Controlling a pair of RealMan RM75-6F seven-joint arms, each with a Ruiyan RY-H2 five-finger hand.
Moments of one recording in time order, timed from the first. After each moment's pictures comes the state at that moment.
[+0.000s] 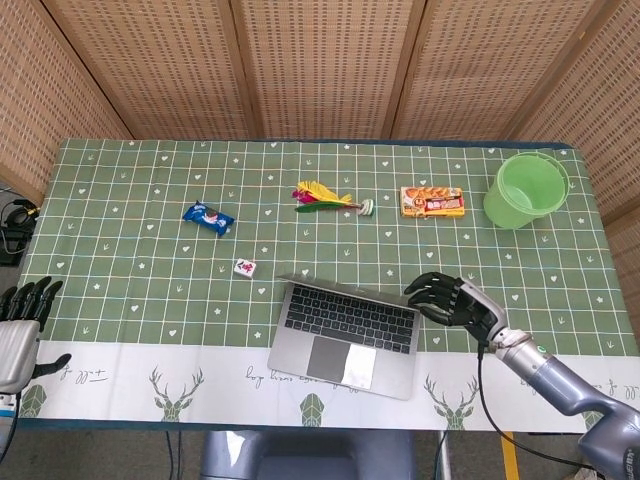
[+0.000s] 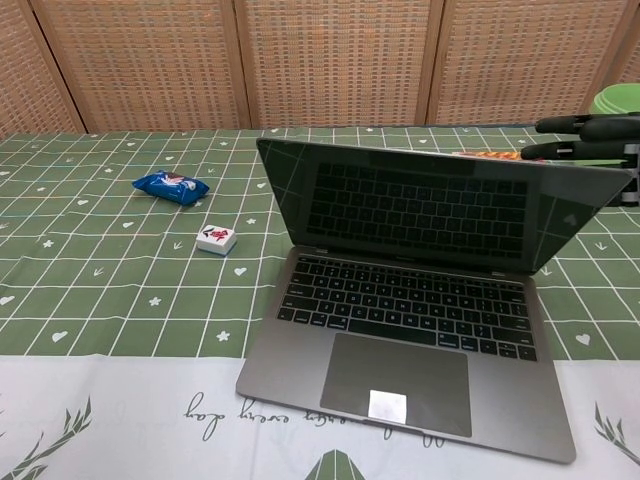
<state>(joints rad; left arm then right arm) -0.11 -1.07 -0.03 -1.77 1.37 1.41 0.28 0.57 -1.05 0.10 -1.60 -1.76 0.83 1.92</state>
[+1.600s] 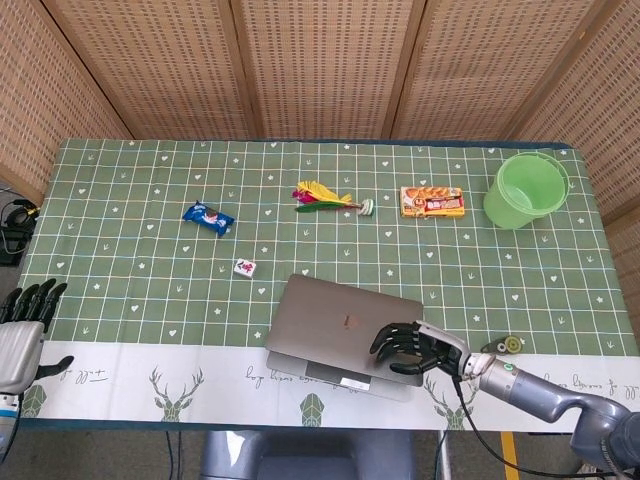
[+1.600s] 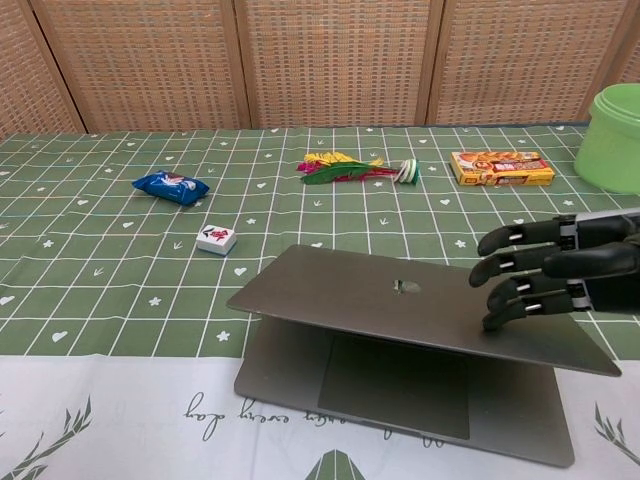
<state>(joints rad) -0.12 -1.07 -0.02 -1.77 1.37 1.39 0.29 0.81 -1.21 -0.29 -1.46 -1.90 1.05 2.04</state>
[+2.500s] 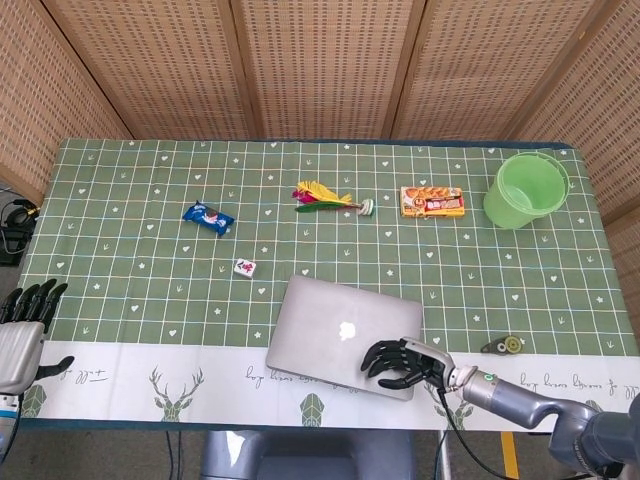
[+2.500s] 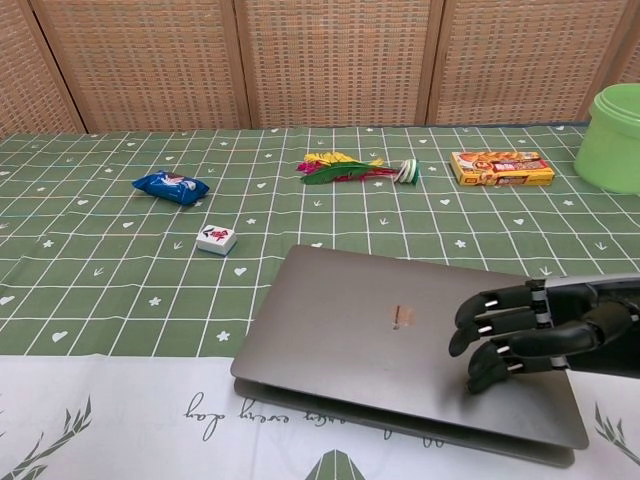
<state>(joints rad) -0.11 -1.07 -0.02 -1.77 1.37 1.39 0.28 0.83 -1.36 -0.36 -1.39 -1.83 1.01 1.97</state>
